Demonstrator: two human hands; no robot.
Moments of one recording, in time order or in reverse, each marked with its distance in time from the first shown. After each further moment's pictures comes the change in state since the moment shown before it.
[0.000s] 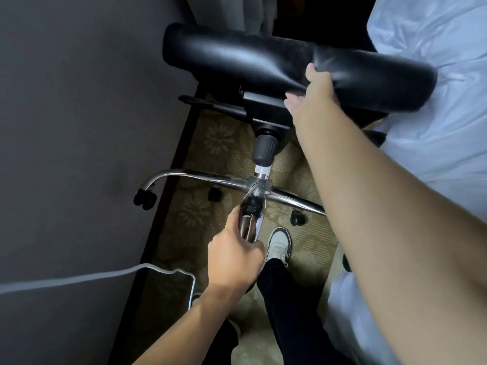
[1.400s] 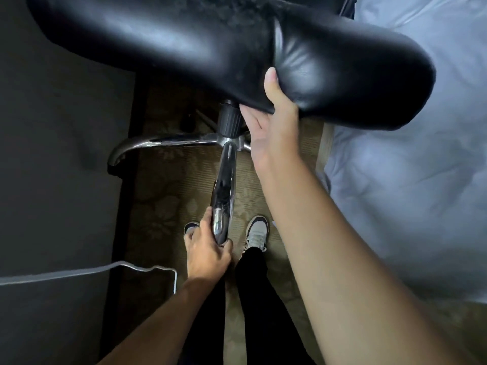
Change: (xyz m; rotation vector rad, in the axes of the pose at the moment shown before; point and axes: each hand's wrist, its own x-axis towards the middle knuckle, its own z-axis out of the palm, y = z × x) left_hand -0.146 -0.315 0.028 0.097 -0.073 0.235; right_hand -0.197 0.269 -0.168 0.375 -0.236 -0.117
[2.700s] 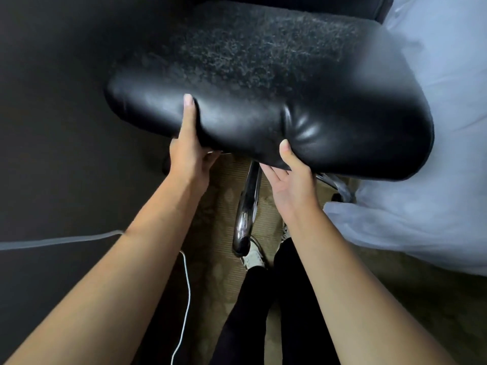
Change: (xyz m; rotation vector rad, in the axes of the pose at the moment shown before) left_hand 0.032 0.089 -0.145 -1.143 0.072 -0.347; right_hand -0.083 0.098 -0.139 0.035 -0.155 0.089
